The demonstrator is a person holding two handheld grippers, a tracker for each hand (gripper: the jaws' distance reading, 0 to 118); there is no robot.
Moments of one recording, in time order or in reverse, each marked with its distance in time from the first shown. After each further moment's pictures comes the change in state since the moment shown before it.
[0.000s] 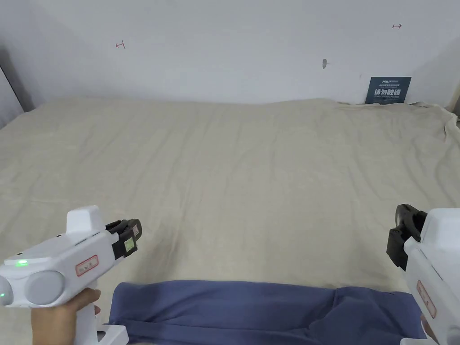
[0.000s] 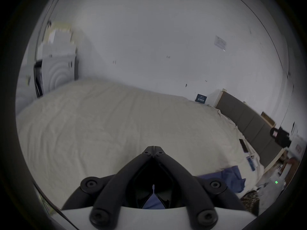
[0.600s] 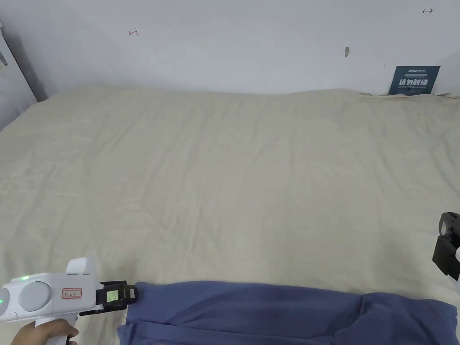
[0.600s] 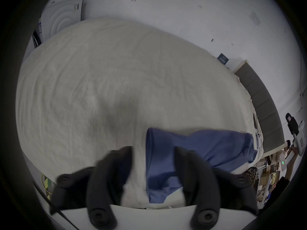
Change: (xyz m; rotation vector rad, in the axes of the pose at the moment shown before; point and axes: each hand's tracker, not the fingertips) left arm -0.117 -0.061 -0.054 -0.501 0.077 0.099; right arm -0.001 -0.002 -0.026 -0.070 -0.021 -0.032
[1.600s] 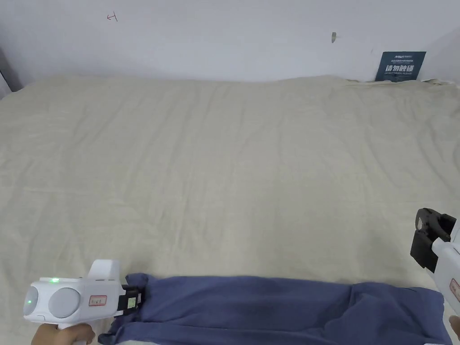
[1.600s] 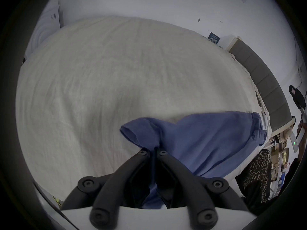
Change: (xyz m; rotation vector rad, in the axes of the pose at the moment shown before) left arm 0.038 -0.002 -0.042 -0.034 0.008 -0.186; right arm 0.000 -0.012 -0.017 -0.058 0.019 -0.018
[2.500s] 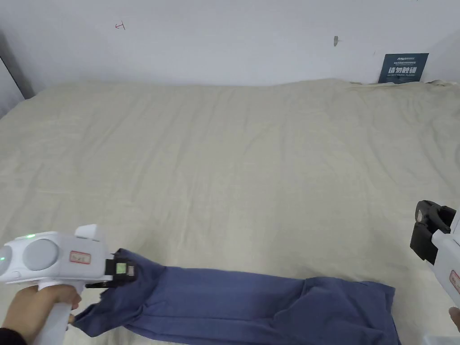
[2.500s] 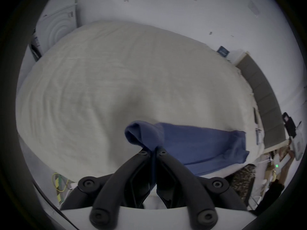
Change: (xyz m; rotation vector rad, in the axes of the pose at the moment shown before) left arm 0.056 0.043 0.092 -0.022 -0.041 0.115; right arm 0.007 0.004 0.016 0.033 0.024 -0.011
